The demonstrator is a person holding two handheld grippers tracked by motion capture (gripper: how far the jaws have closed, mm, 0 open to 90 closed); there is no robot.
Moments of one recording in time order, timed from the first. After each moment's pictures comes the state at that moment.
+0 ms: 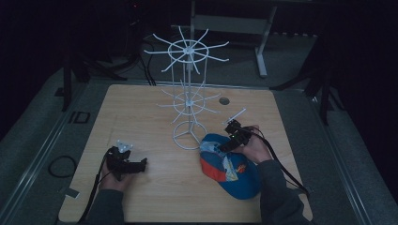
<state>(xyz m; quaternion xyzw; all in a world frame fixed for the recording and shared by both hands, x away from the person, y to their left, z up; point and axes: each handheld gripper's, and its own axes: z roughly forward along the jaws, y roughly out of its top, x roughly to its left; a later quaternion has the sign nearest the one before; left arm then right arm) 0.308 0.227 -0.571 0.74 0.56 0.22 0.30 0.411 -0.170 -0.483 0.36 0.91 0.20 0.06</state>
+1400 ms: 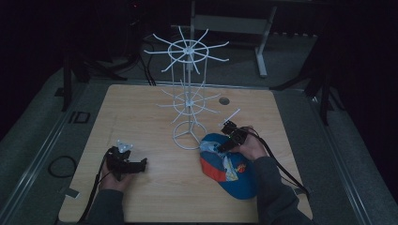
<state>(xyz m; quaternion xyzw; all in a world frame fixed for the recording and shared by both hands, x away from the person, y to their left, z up) 0.308 0.227 -0.571 0.74 0.56 0.22 0.30 0.425 -0.164 -0.502 0.34 0.92 0.18 0.02</state>
